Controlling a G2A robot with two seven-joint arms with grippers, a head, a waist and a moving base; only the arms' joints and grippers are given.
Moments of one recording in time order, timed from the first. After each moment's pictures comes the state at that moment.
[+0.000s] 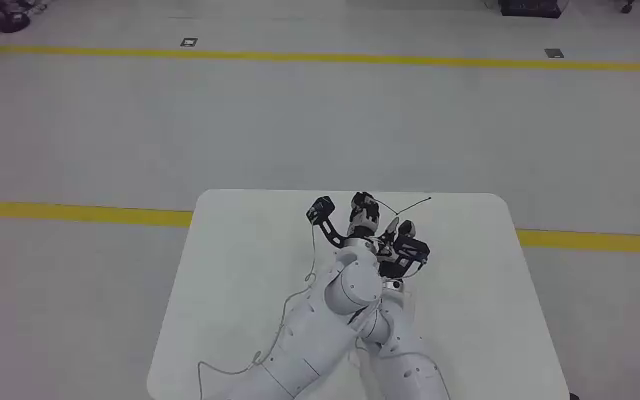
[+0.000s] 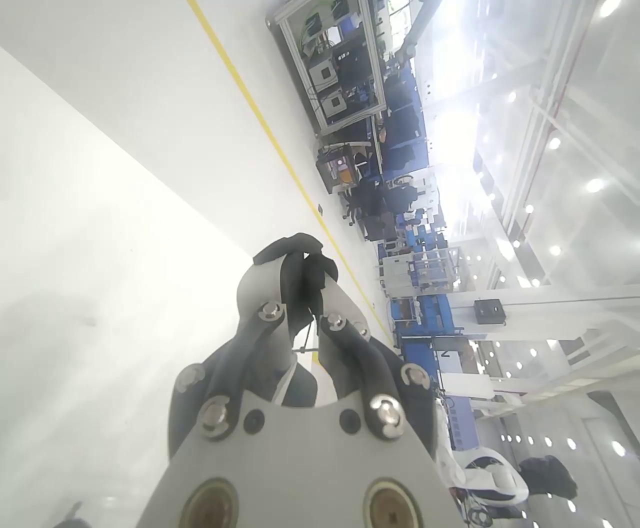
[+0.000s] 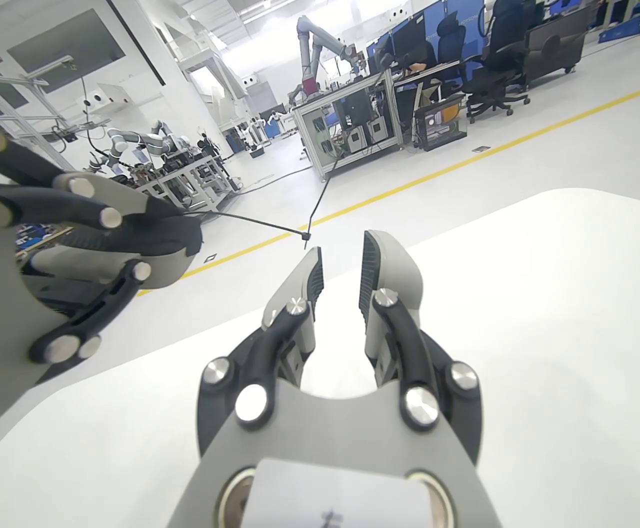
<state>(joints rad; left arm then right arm) 1.18 -1.79 -0.94 -1.26 0.31 0.34 0.40 -1.37 -1.69 1.23 -1.09 -1.14 0.34 -0.71</state>
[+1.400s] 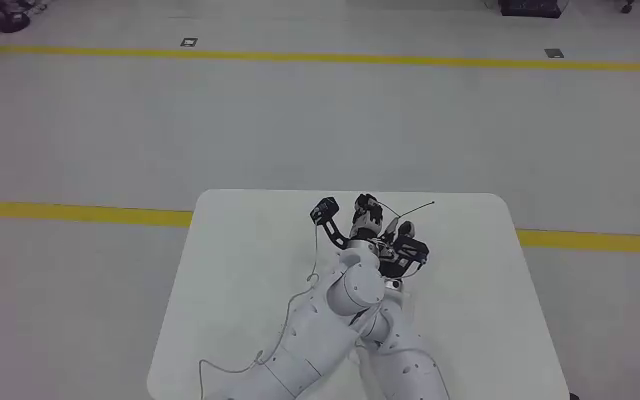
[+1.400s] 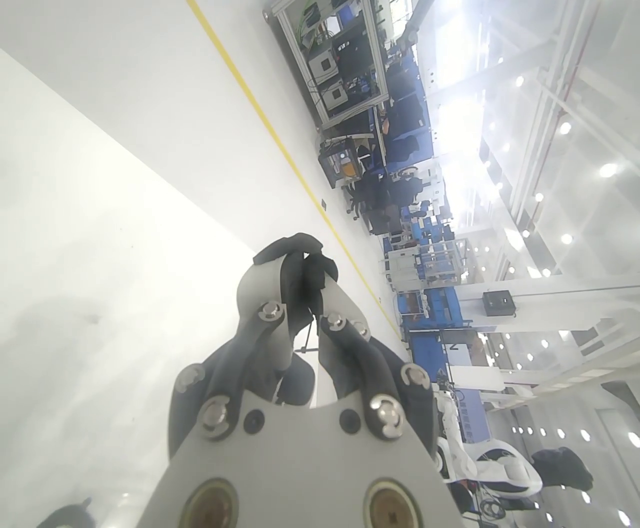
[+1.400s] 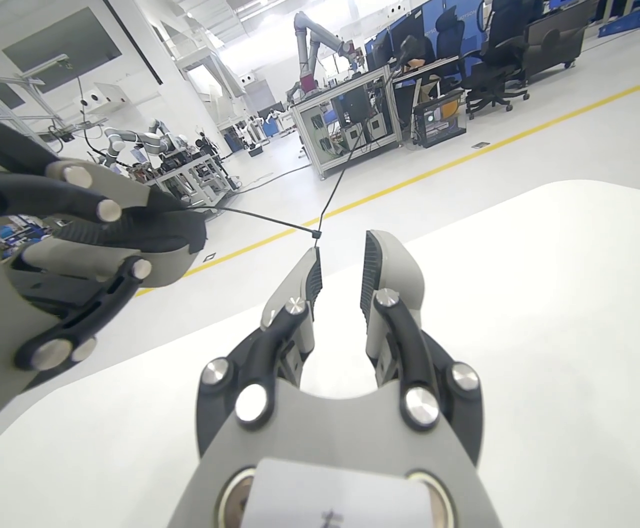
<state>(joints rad) 1.17 -1.79 -0.93 -1.23 0.33 0.34 0.39 -1.35 -1.69 1.24 -1.04 -1.11 0.31 -0.74</state>
